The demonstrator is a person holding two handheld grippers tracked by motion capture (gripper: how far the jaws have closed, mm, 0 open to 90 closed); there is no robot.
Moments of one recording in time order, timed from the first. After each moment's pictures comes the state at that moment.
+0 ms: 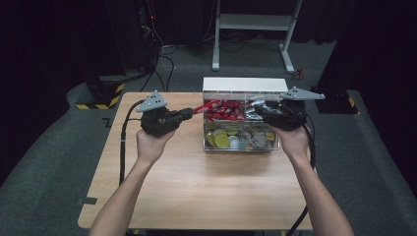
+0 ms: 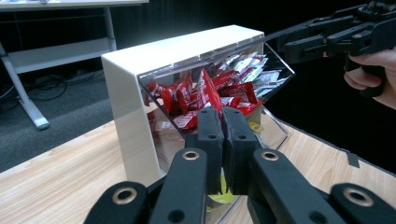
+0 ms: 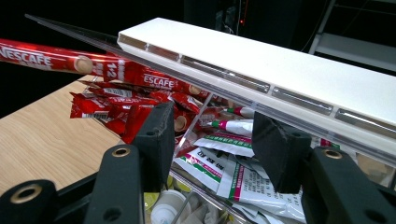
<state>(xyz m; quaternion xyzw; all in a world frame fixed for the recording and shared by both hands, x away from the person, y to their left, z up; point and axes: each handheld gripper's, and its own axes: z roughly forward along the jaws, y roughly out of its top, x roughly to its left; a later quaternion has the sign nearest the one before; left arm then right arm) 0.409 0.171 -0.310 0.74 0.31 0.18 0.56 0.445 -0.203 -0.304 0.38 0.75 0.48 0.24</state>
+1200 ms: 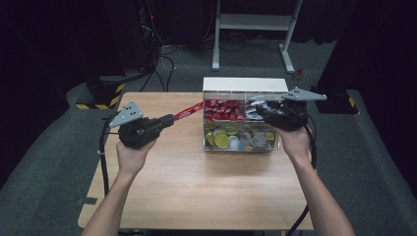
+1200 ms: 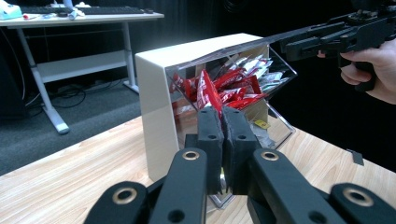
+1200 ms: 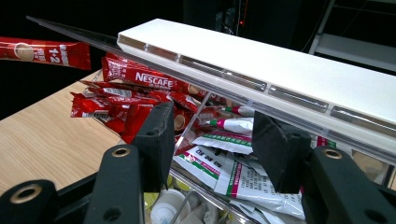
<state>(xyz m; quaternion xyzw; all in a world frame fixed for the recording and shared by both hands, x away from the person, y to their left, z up) 0.373 0.213 -0.314 0.72 0.32 0.21 0.57 0.443 -0.207 -0.304 0.38 0.75 0.48 0.24</state>
